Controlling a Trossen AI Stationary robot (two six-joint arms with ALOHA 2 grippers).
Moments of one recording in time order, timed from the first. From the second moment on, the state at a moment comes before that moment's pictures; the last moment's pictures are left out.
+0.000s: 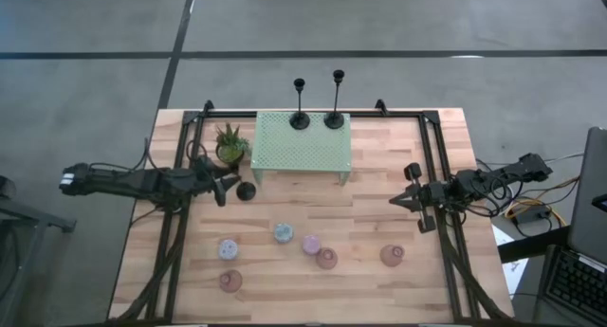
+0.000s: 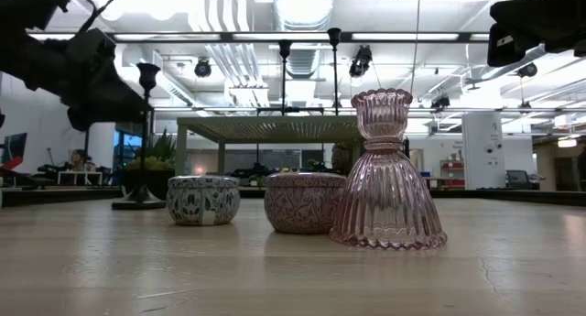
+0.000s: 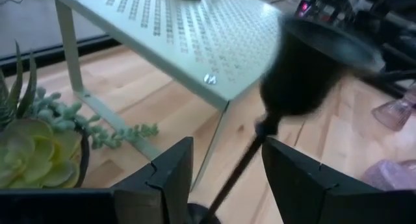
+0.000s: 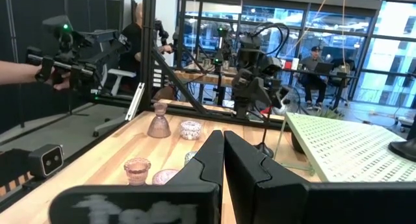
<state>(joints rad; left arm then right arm) -0.08 0.35 0.19 -0.30 -0.51 -0.52 0.33 0.15 0.10 0.13 0.16 -0.08</state>
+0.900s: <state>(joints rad) -0.08 0.36 0.20 -0.22 -0.51 -0.51 0.33 0.15 0.10 0.13 0.16 -0.08</state>
